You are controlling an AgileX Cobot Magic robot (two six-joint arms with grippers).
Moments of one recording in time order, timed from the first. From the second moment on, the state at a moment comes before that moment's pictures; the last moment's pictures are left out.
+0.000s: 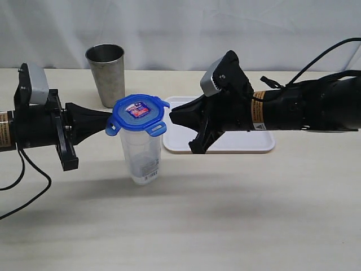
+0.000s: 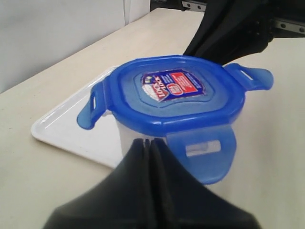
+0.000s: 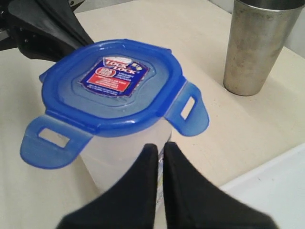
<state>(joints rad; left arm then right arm) 0.00 1.82 -0.67 1.30 -1.13 -0.49 0.33 1.80 -0.94 -1.32 -0.71 0.88</state>
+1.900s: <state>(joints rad) -0.04 1.64 -0.58 1.31 -0.98 -0.61 0.54 1.70 -1.01 -1.27 -0.39 1.10</state>
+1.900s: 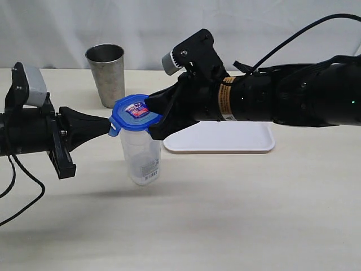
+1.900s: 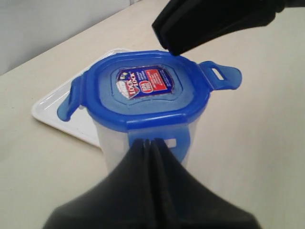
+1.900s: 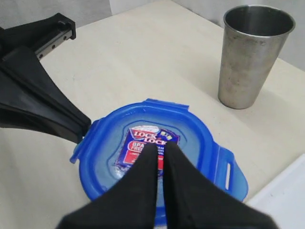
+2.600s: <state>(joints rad) -0.04 1.64 -0.58 1.31 -0.98 -0.60 0.55 1.76 -1.04 -1.23 -0.38 1.11</state>
